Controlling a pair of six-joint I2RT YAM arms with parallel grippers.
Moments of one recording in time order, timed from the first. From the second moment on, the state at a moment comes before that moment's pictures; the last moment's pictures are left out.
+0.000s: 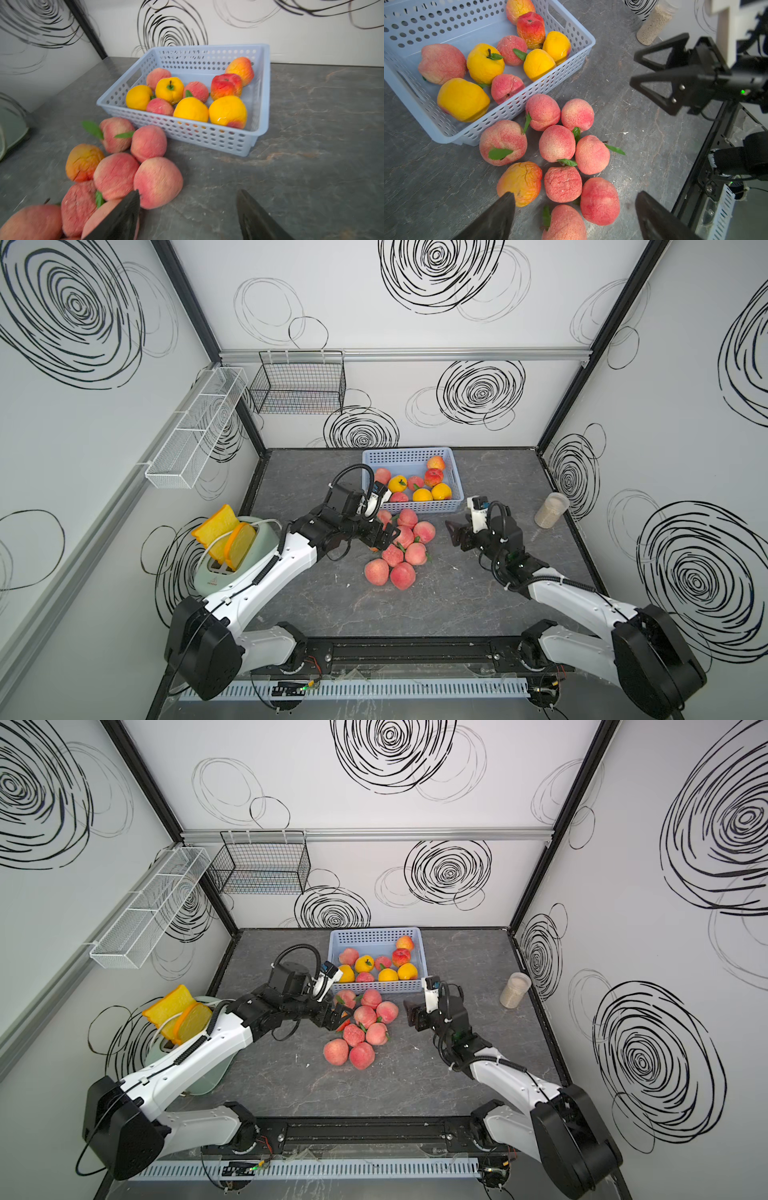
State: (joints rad) left arm -0.52 1.26 1.00 -0.50 0.30 -0.07; right arm 0.53 1.07 0.37 0.34 -0.06 0.21
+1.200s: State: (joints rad) left arm -0.68 1.37 0.73 -0.46 0.03 -0.40; right arm 0.88 0.87 0.16 0.47 -0.38 0.00
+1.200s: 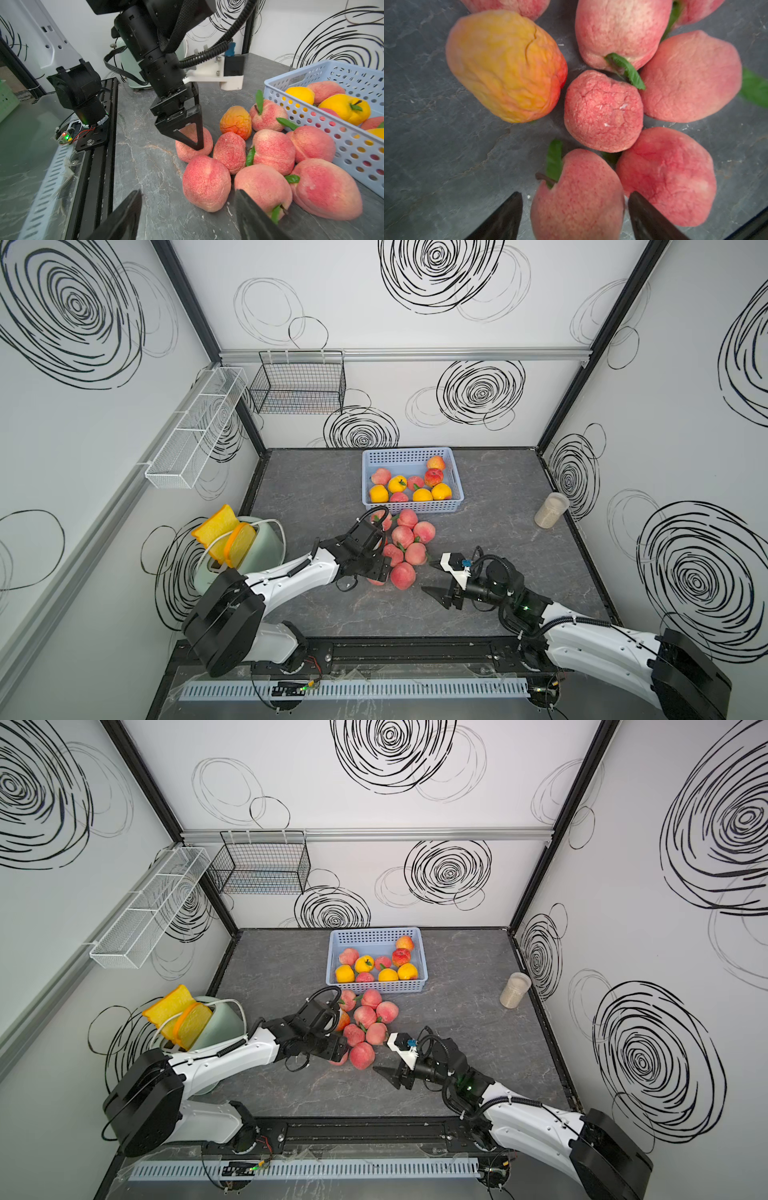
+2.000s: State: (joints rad) left arm -0.68 1.32 0.70 -0.48 -0.03 -0.43; right arm 0.94 0.90 0.17 0.47 -0.29 -0.04
